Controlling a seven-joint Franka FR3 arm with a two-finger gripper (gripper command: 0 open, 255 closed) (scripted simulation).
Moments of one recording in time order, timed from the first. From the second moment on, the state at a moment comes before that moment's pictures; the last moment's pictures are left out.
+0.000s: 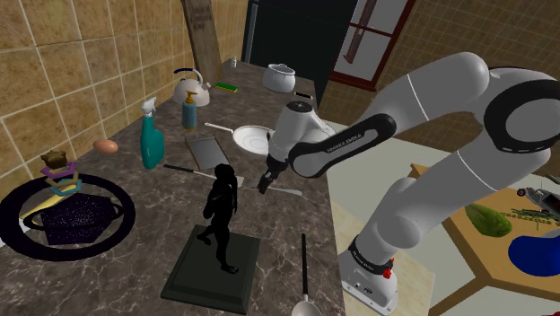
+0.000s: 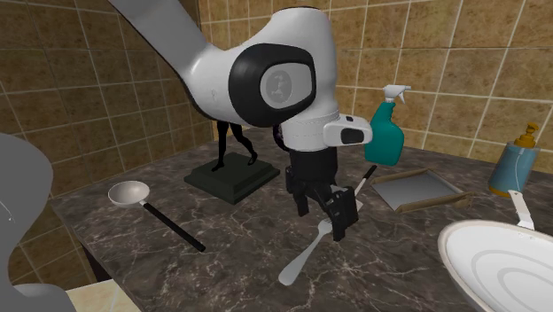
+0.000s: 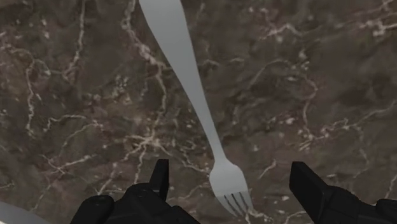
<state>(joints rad) 0.08 -0.33 0.18 -2.77 -0.07 2.56 0.07</state>
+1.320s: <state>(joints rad) 0.06 -0.27 0.19 -2.78 -0.10 2.63 0.08</state>
